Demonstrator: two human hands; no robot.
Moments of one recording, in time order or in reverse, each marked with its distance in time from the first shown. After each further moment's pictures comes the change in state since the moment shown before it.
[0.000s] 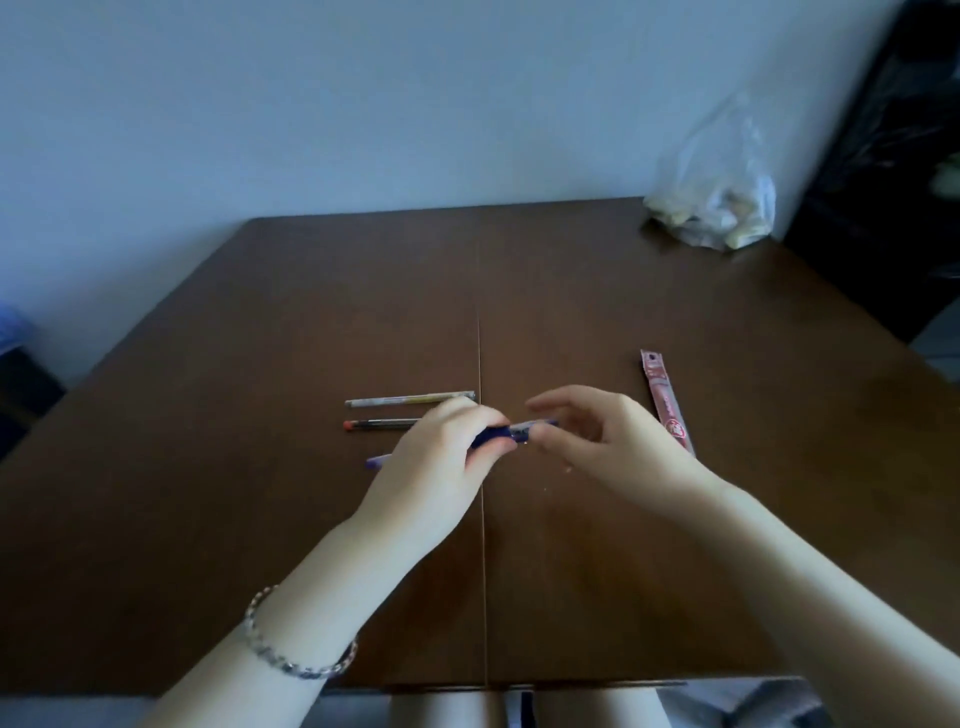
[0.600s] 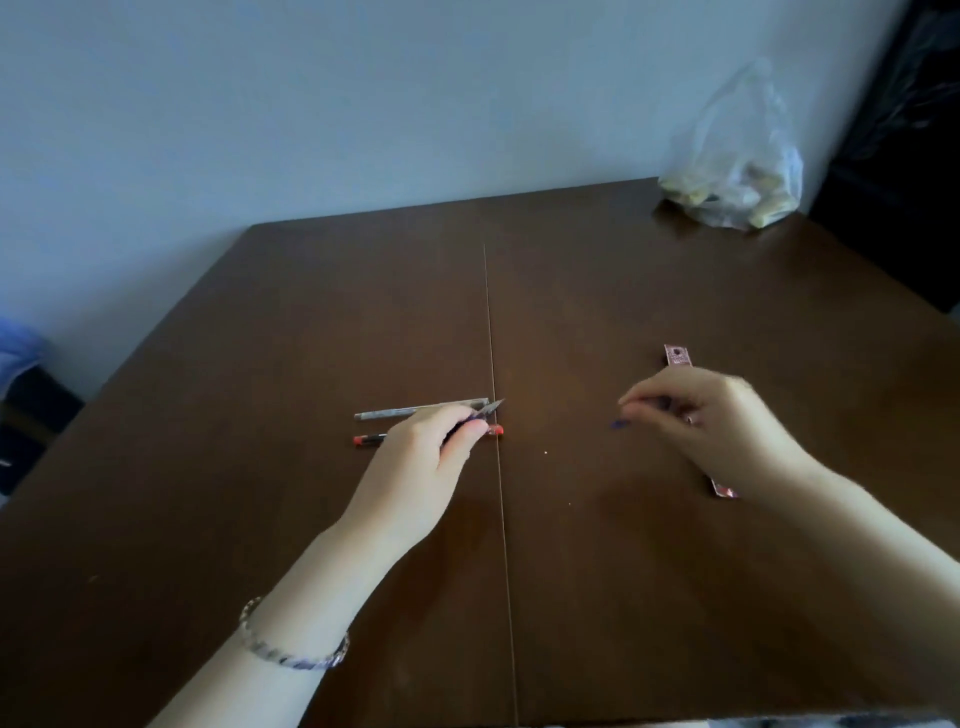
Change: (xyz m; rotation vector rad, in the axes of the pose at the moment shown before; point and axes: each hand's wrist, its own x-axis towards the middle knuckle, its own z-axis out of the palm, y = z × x) left_hand 0.012 -0.036 -0.002 -0.091 0.080 -0.135; right_hand 0.007 0.036 -0.039 -0.224 0.217 -0.114
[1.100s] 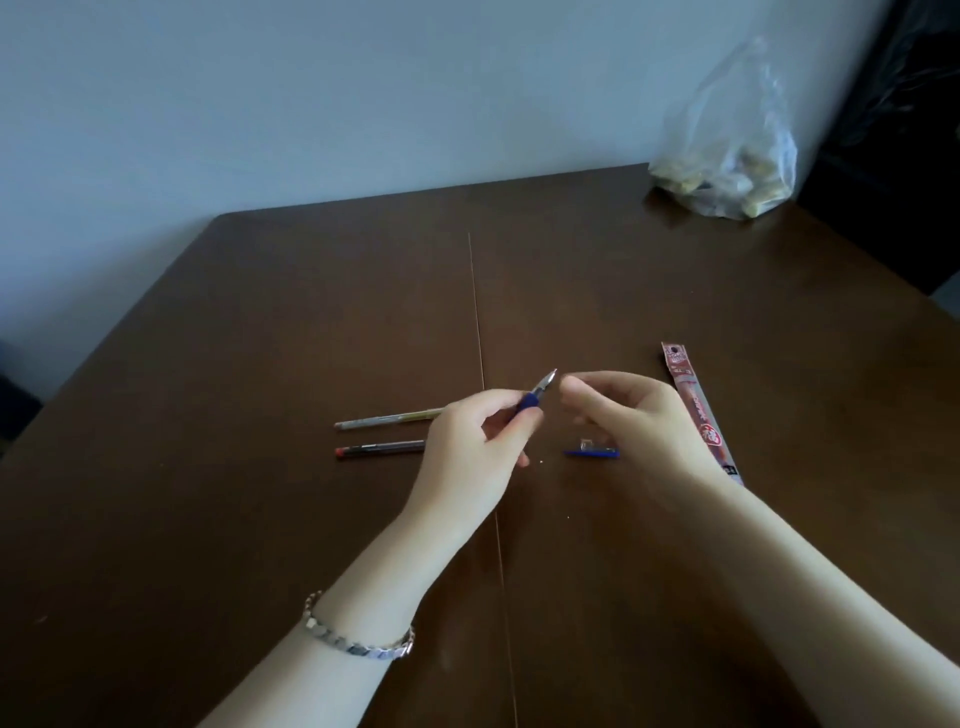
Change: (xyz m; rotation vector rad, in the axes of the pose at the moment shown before) left_hand 0.026 0.019 0.037 -0.323 -0.026 -0.157; right_hand 0.021 -0.017 0.053 0.602 0.090 0.436
